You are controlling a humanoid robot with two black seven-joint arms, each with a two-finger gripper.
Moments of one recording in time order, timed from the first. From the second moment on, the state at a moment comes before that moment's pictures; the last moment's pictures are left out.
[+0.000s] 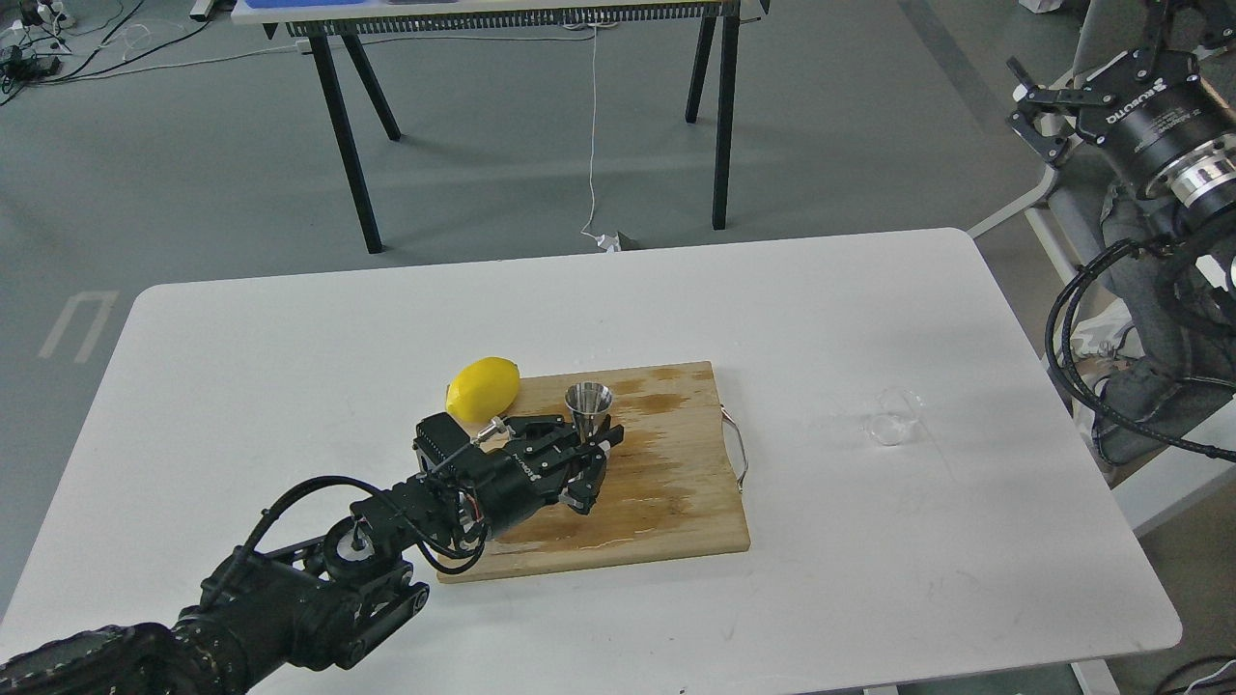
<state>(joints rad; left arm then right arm) -0.60 -0.04 -0.30 -0.49 2.00 0.49 -0.49 0.70 -0.66 1.00 0.83 0.25 0.48 0.00</state>
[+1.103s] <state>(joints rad) -0.61 -0.04 -0.30 -0.53 2.00 0.49 -0.49 0.60 -0.60 0.88 0.84 0.23 0.49 -0.05</state>
